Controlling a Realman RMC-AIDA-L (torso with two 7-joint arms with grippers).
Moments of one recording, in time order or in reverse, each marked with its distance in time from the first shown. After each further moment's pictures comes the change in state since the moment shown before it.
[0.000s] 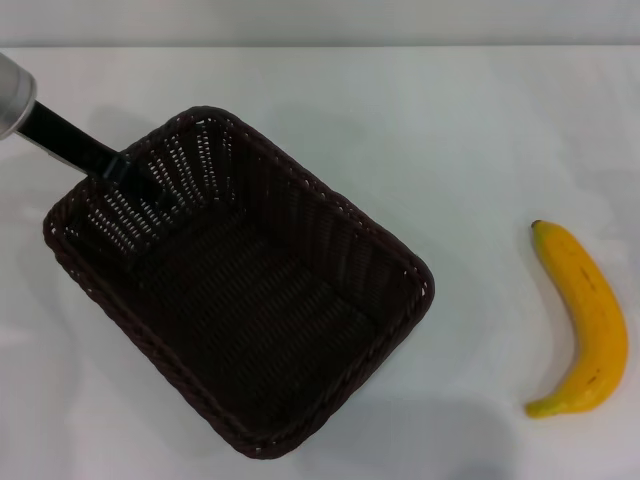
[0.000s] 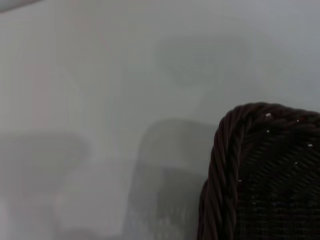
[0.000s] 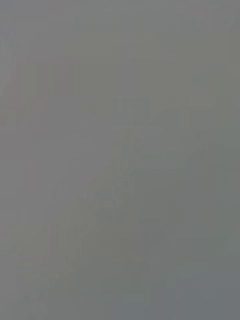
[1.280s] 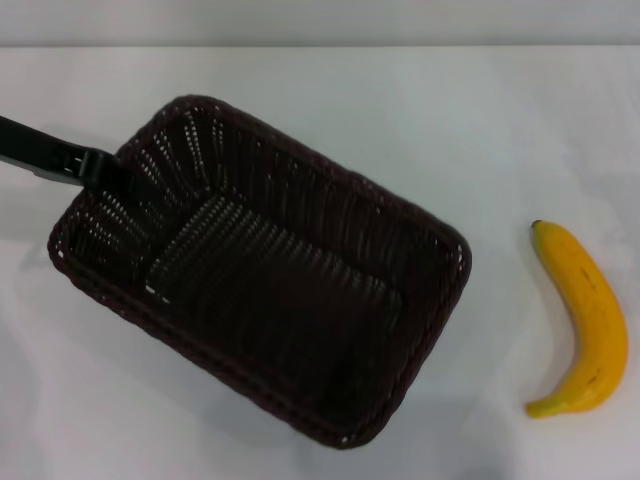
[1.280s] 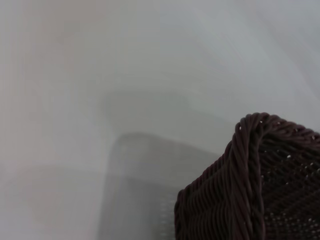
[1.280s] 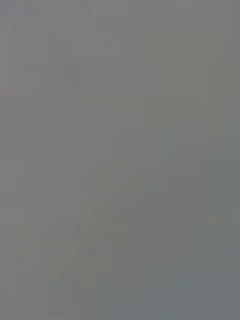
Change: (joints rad) left arm 0.117 0.064 -0.078 -0.030 -0.239 -0.078 0.001; right arm -0.012 0.000 0.000 -0.003 0.000 0.011 0.000
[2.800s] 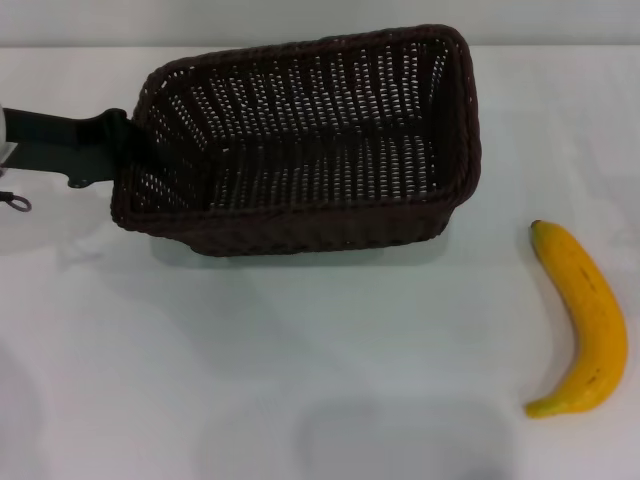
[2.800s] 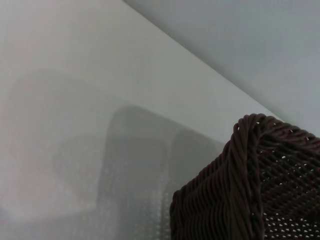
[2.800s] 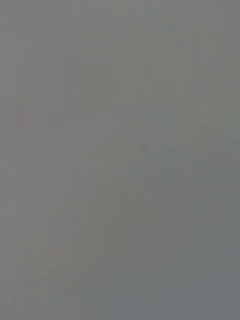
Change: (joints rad) left arm 0.052 -0.056 -0.117 -0.097 -0.111 0.200 -0.343; right arm -0.009 -0.006 -0.001 0.006 0.000 -0.005 0.000
